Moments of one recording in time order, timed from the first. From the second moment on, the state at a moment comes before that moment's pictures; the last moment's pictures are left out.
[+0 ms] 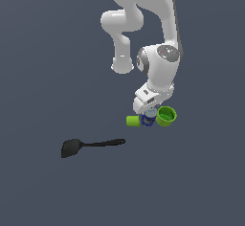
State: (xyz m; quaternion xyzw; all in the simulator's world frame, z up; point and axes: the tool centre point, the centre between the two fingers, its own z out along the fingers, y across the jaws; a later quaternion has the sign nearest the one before) arm -0.051 0.138 0.124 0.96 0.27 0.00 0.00
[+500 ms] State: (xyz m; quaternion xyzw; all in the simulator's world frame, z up) arm -0.053 0.138 0.090 0.96 0.27 0.00 0.00
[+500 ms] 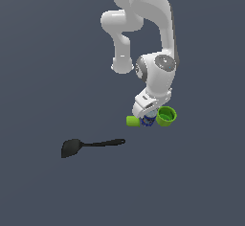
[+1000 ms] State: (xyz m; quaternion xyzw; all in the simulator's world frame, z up) arm -0.048 0.136 0.089 0.96 0.27 0.01 0.00
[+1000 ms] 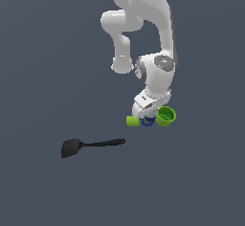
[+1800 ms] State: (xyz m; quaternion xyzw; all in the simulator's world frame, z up) arm -0.053 0.132 0.098 0.96 0.27 0.01 0.00
